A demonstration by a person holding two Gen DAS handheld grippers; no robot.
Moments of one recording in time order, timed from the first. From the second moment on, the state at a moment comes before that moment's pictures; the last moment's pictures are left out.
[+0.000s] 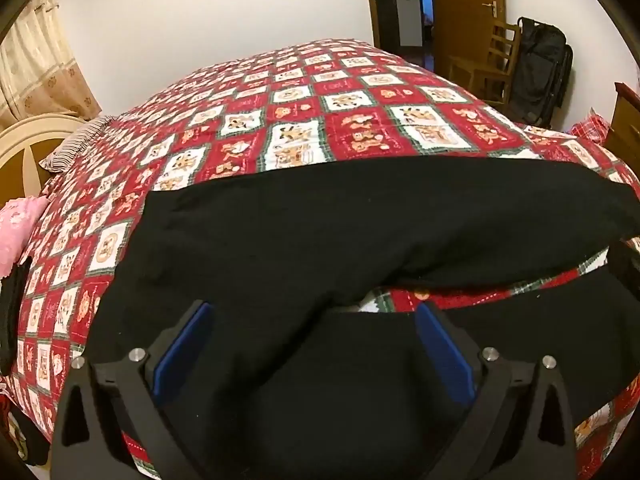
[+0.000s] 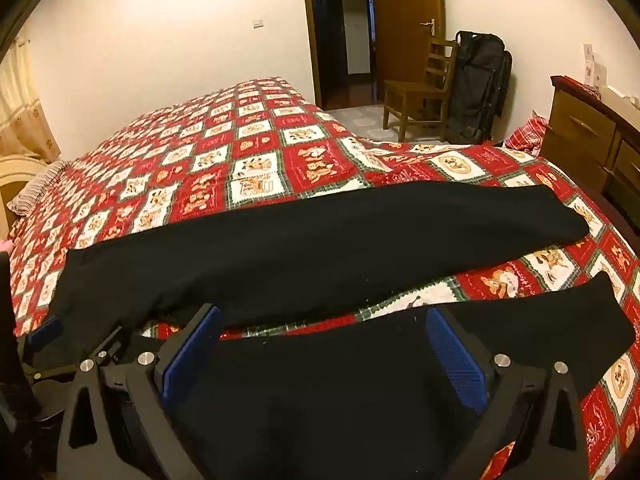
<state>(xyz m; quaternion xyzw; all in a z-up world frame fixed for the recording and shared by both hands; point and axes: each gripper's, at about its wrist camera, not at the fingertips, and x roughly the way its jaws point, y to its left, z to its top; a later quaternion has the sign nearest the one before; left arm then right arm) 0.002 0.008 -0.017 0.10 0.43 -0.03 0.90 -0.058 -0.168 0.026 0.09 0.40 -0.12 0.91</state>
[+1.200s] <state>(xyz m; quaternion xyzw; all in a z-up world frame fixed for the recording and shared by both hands) -0.004 0.001 -0.009 0.11 0.42 -0.02 0.90 -0.057 -0.160 0.021 0.09 0.40 -0.12 0.90</state>
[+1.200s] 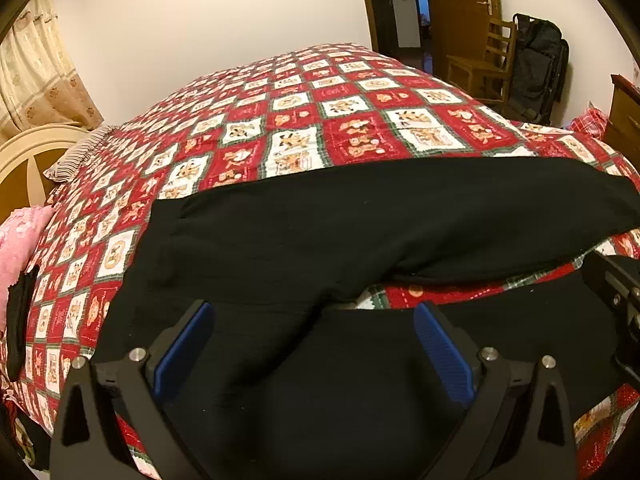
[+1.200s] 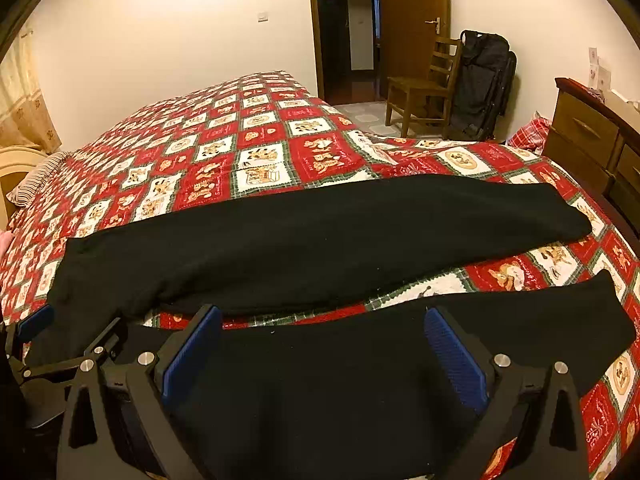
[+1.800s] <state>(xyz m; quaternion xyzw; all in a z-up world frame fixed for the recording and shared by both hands) -0.006 -0.001 -0.009 0.11 0.42 -0.02 0.90 -0.057 -0.161 0.021 0.09 0.40 -0.12 0.90</state>
